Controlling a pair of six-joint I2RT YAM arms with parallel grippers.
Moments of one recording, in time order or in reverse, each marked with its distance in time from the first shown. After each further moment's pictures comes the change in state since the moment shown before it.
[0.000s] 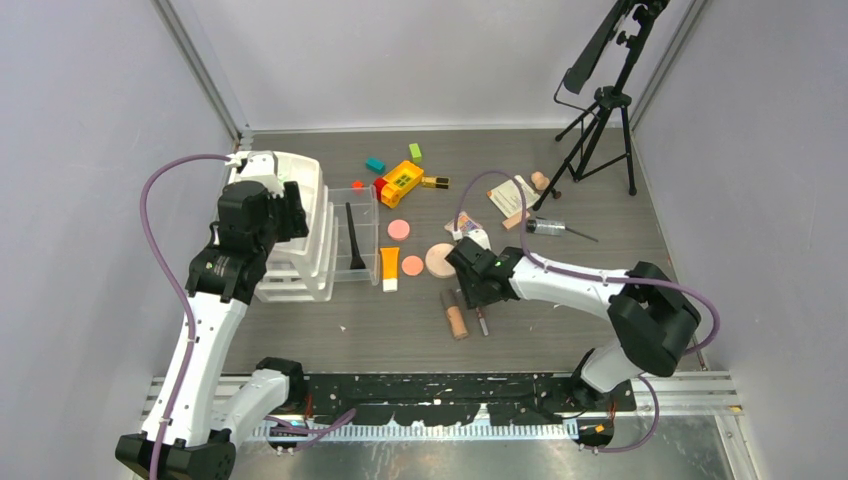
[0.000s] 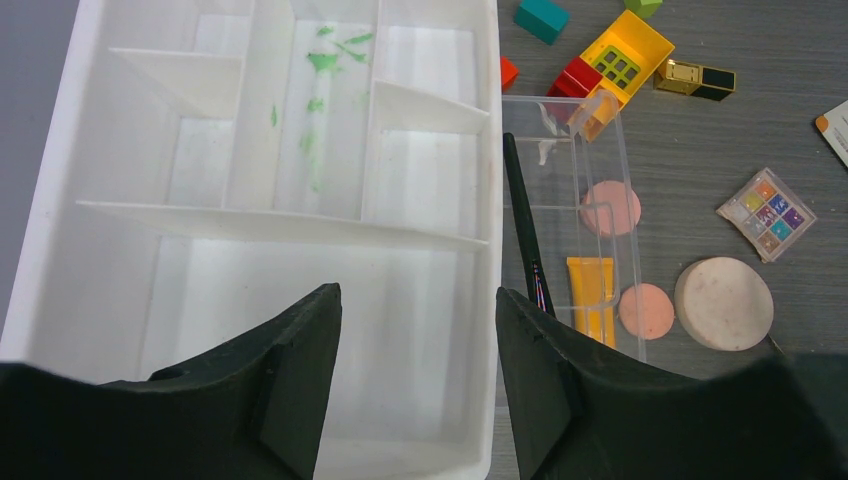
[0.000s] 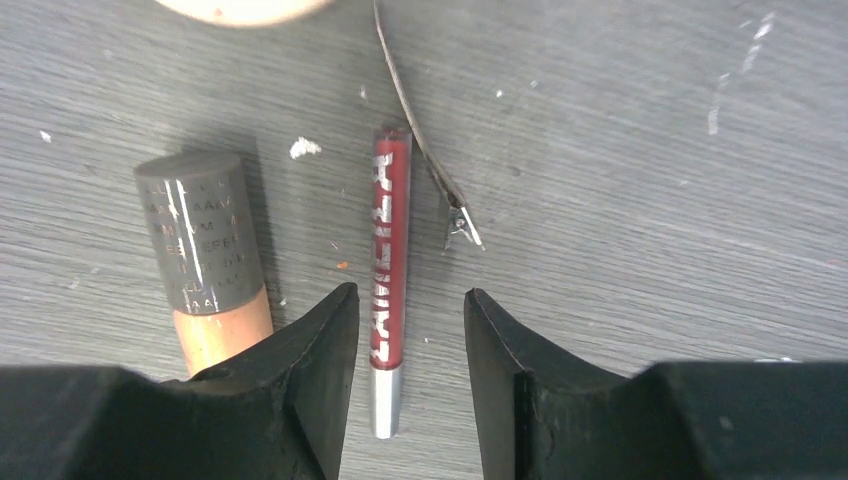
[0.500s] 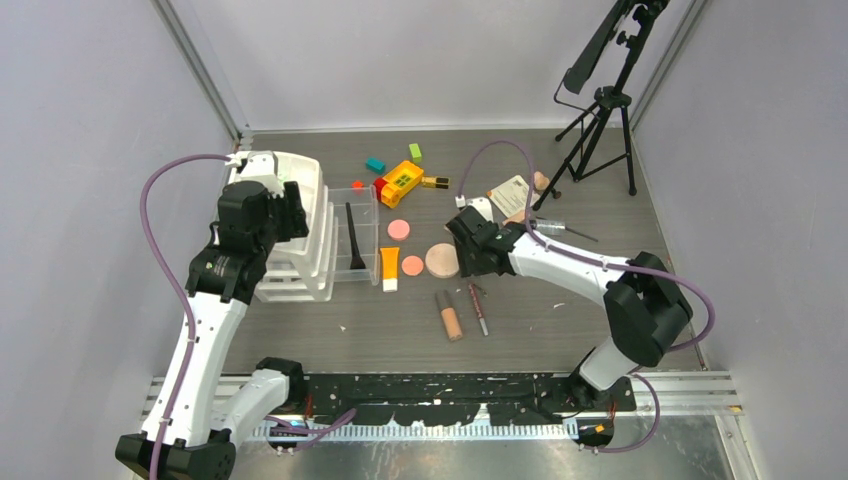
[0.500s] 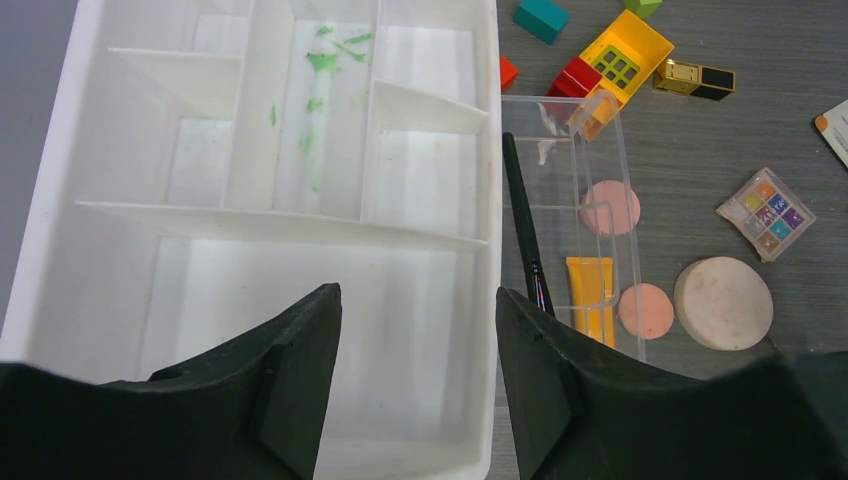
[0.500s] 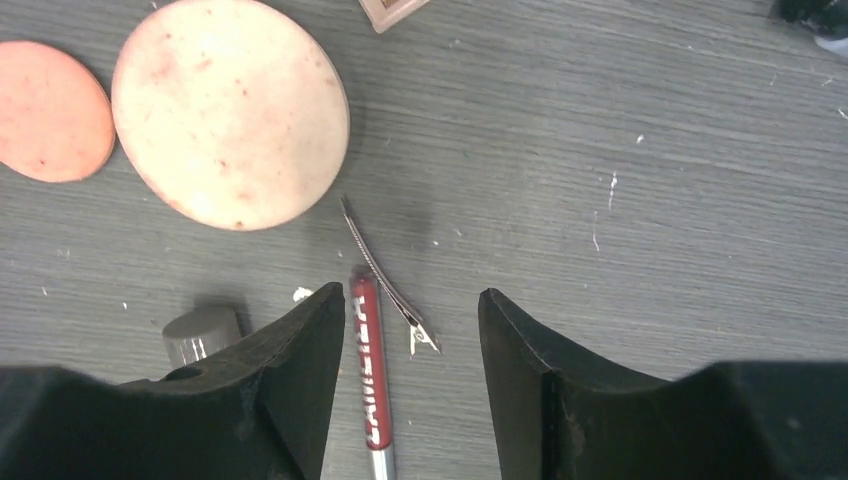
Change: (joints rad) left arm 0.000 0.000 0.000 0.000 0.001 0.000; right arm -0.103 0.028 0.168 -0.007 0.089 -0.040
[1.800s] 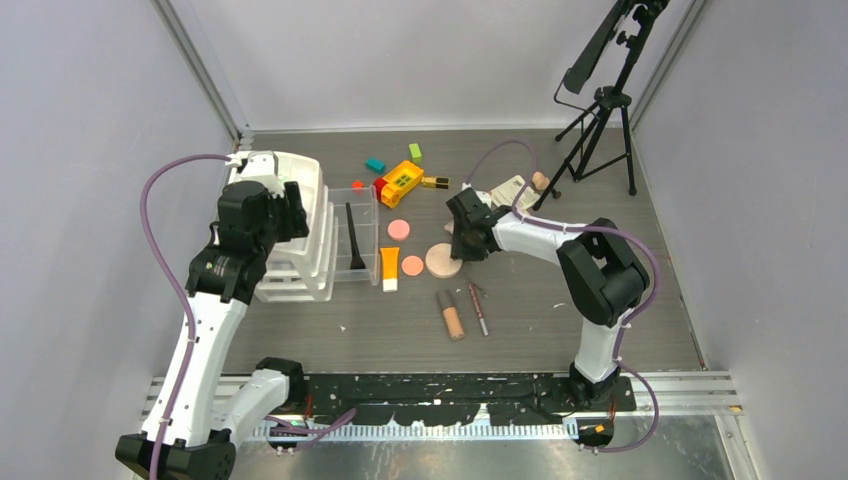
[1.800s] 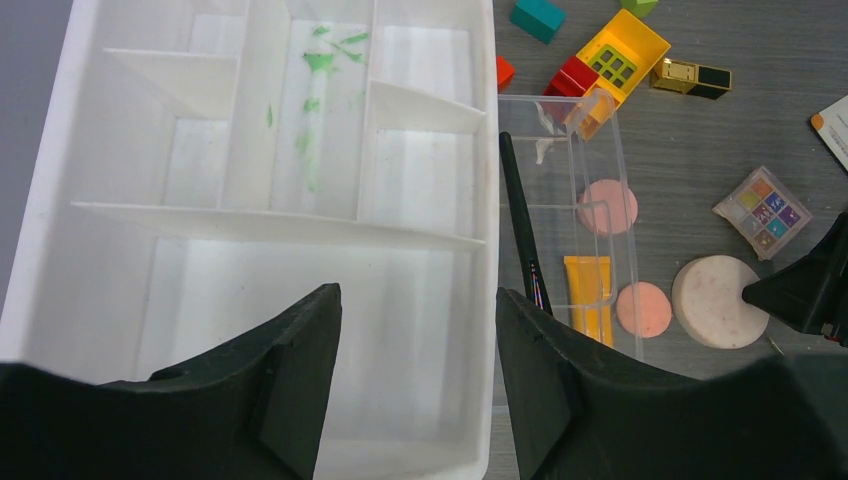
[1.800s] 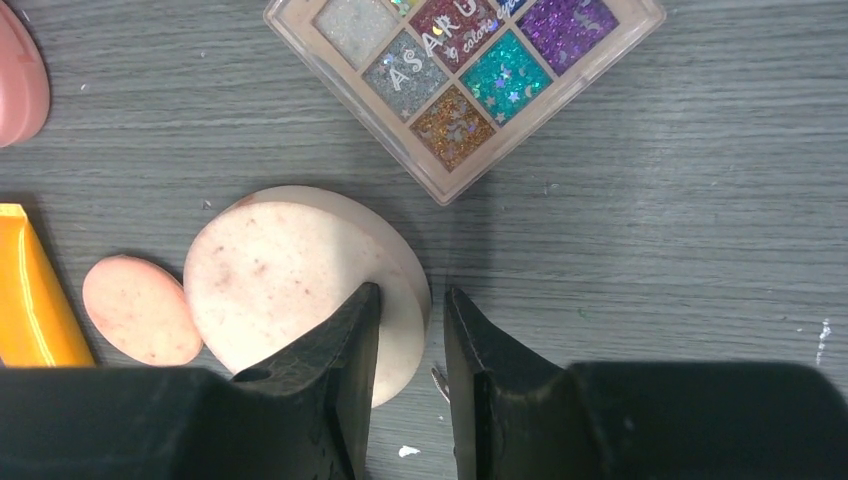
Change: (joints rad) left arm 0.000 0.000 0.000 0.000 0.006 0.000; right arm -0.142 0.289 0.123 0.175 -0.225 0.183
